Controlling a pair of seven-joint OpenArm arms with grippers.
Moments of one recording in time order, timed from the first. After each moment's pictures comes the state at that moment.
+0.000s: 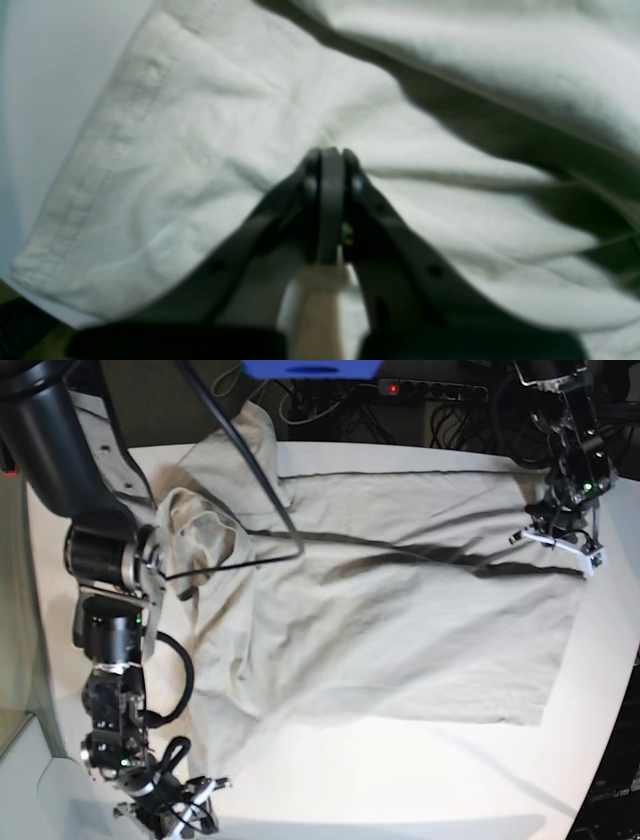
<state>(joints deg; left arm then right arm) 11.7 -11.0 -26.0 87.5 -21.2 0.1 44.9 48.4 3.7 12.3 43.2 -15.1 30.2 -13.9</state>
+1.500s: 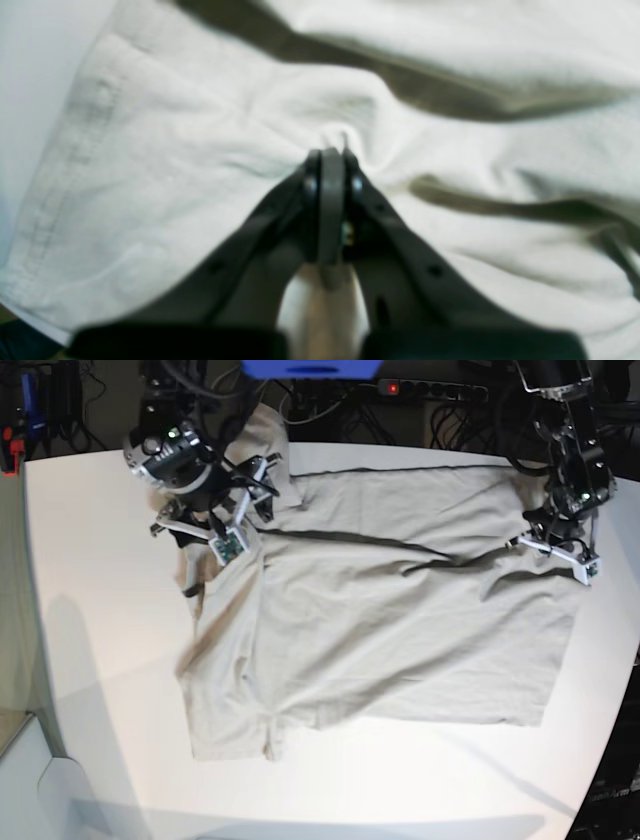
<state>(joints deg) 10.1 -12.9 -22.9 86.5 -20.9 0.1 45.2 -21.1 -8.7 4.2 114.1 -10.6 36.0 -48.4</state>
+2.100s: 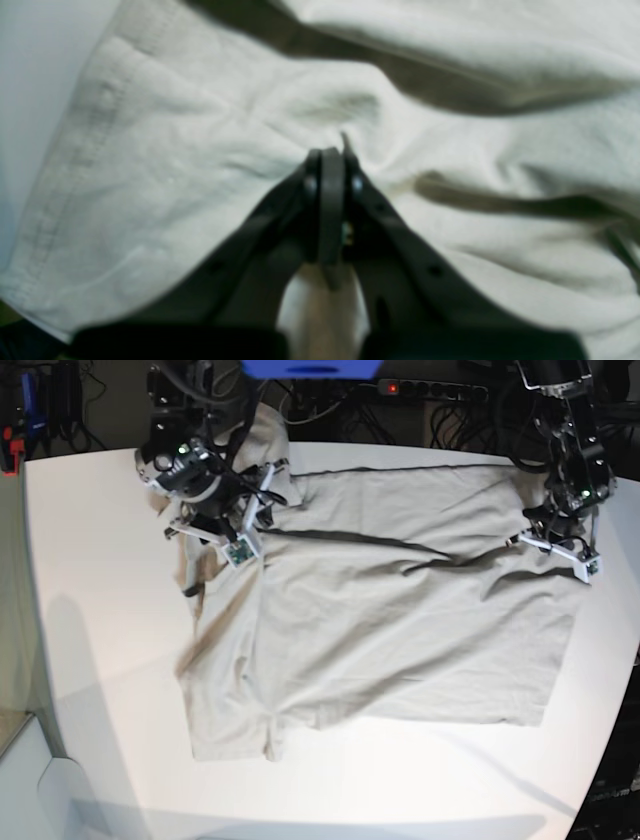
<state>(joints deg) 11.0 -13.0 -23.0 86.4 -21.0 0.1 44.3 -17.4 -8.6 4.2 105.7 -10.3 36.0 -47.3</state>
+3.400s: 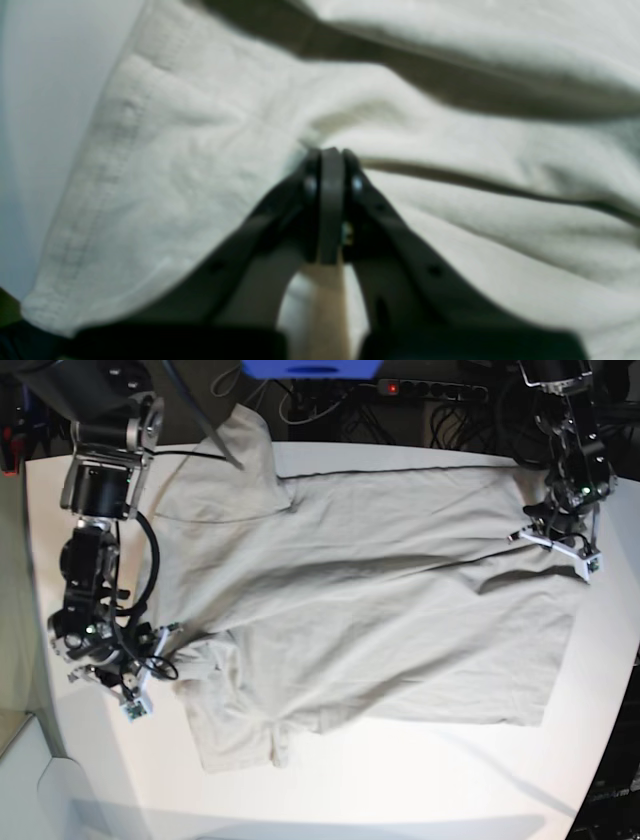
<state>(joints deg) 11.7 -13.1 -23.0 87.0 -20.9 0.1 44.3 19.3 8.6 13.3 77.1 -9.4 36.0 -49.1</state>
